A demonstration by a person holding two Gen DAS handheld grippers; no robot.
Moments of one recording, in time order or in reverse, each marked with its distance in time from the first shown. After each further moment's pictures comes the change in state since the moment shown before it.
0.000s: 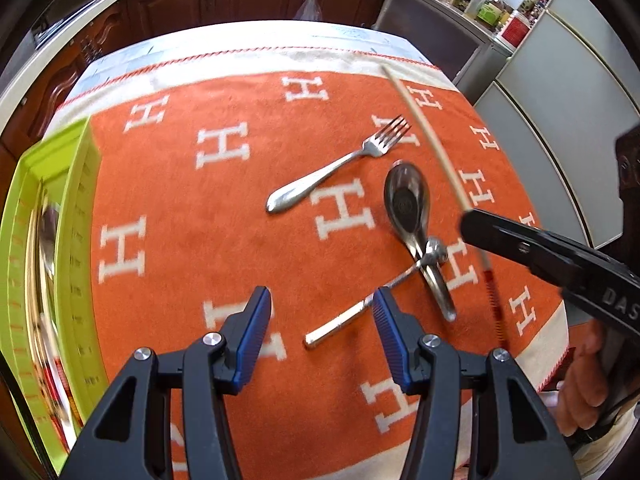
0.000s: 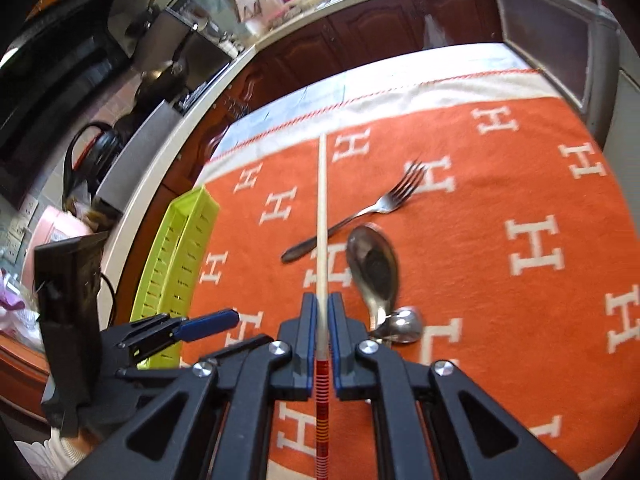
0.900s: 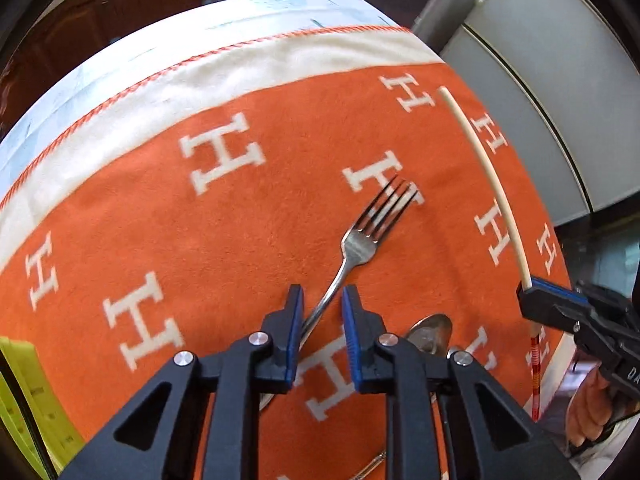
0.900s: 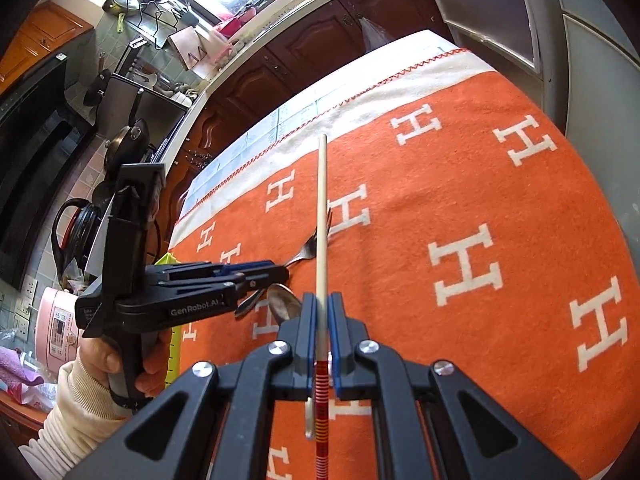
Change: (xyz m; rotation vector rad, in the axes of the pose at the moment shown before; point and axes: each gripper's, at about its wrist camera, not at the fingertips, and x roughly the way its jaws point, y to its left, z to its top) left arm 0.087 -0.025 0.121 0.251 0.199 -0.097; right arm -0.003 -0.069 0.023 0.211 -0.059 0.005
